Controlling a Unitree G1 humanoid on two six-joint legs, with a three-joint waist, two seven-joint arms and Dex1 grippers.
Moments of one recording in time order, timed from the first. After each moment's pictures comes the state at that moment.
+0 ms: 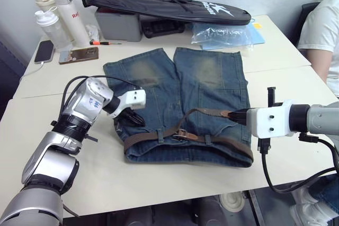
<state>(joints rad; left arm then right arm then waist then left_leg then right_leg) -0.89 0.67 -0.35 0.42 0.01 0.55 -1.44 -0.27 -1.11 -0.08 -0.56 0.10 0.22 1.11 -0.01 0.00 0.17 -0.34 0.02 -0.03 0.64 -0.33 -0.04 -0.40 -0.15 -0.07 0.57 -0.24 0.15</state>
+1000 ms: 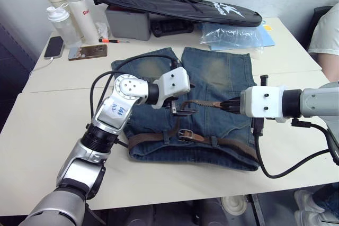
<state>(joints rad) -0.83 0.38 -0.31 -0.01 -0.05 0.44 -0.95 -0.48 -1.08 0.02 -0.53 0.21 0.42 1.12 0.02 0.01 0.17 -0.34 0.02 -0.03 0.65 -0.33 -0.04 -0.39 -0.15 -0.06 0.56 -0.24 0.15</state>
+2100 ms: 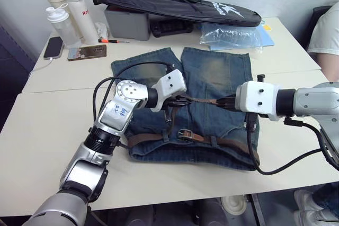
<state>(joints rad) -0.80 0.36 -0.29 0.05 -0.05 0.52 -0.91 -0.52 -1.02 0.05 -0.53 0.24 0.53 1.06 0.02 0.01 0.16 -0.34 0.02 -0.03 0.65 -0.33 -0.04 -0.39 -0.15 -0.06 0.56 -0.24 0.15</state>
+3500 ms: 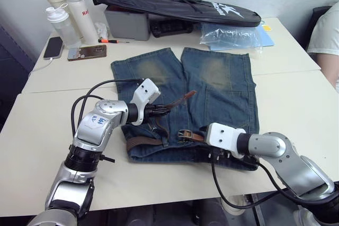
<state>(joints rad) -0.60 0.44 -0.15 -0.15 -0.25 0.91 -0.74 -0.22 -0.83 0.32 -0.62 0.03 0.61 0.77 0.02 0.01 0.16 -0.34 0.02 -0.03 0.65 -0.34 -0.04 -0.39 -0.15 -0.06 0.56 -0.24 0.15</state>
